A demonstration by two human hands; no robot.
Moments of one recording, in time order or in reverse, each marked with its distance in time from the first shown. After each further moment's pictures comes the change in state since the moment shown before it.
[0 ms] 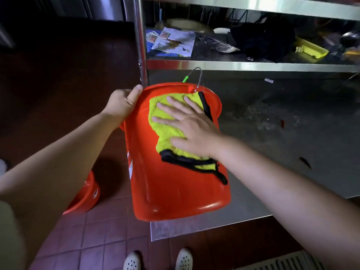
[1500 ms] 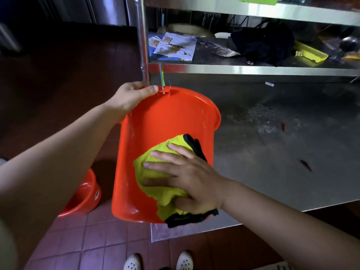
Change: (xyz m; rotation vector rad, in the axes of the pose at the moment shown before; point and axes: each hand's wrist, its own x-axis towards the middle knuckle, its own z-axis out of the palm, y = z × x) left_hand -0.005 0.042 -0.008 -0.234 -0.248 -0.035; right_hand -0.061 -0.048 0.027 0.068 0.007 -0.383
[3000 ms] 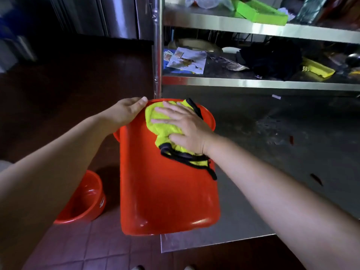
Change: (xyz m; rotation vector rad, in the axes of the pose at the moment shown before) left_hand -0.022 -0.013 -0.046 0.222 0.026 -0.080; right_hand 0.092 0.065 -0.035 0.081 0.078 0.298
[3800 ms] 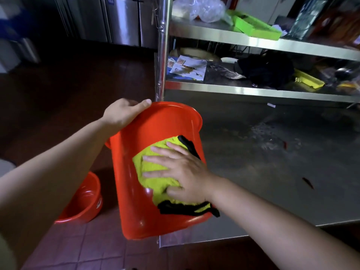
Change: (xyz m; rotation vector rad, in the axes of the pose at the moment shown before) left_hand -0.031 0.002 -0.017 0.272 0.221 0.013; right_hand -0.066 -0.074 0.027 -0.024 -0.083 -0.214
